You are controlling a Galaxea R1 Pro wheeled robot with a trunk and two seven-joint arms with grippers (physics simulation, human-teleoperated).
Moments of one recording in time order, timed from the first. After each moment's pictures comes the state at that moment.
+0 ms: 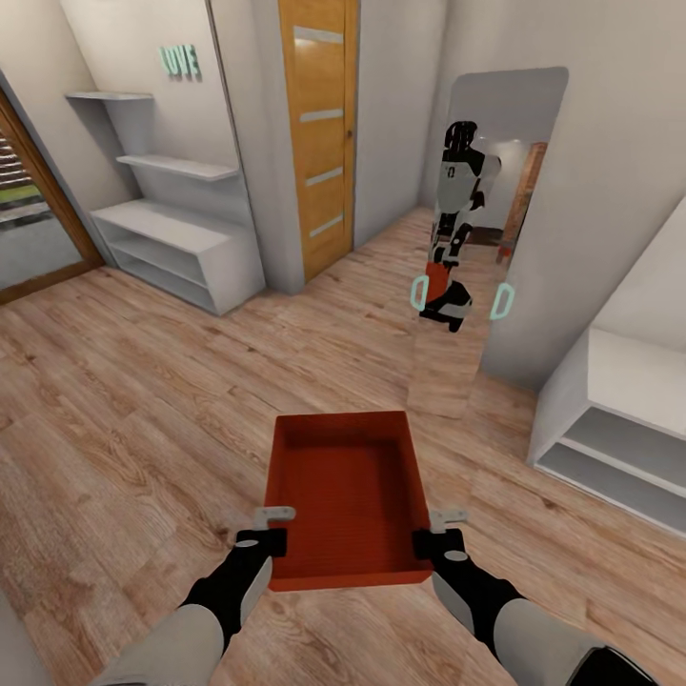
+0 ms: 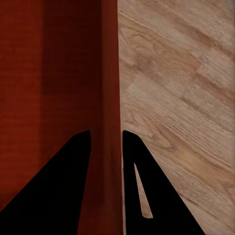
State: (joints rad) left arm -0.66 -0.17 0.11 -0.40 -0.12 0.18 0.20; right arm -0.71 0.02 0.63 -0.27 -0.53 -0.04 -0.25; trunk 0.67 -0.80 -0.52
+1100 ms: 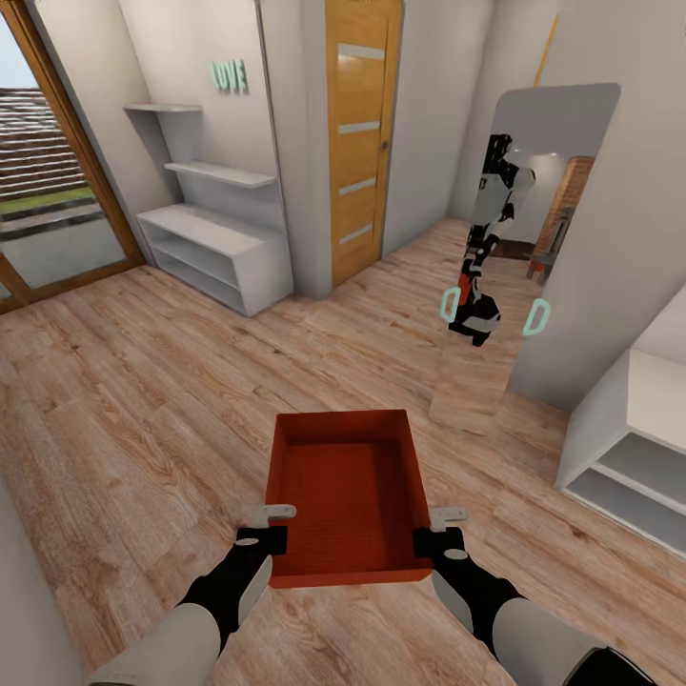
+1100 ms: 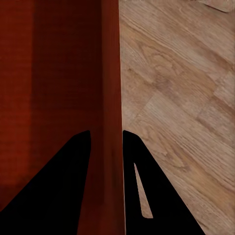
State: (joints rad) left arm -0.66 -0.15 -0.01 -0.41 0.00 0.18 0.22; right arm -0.71 0.03 0.57 -0.27 -0.47 -0.04 -0.25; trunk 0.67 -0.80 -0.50
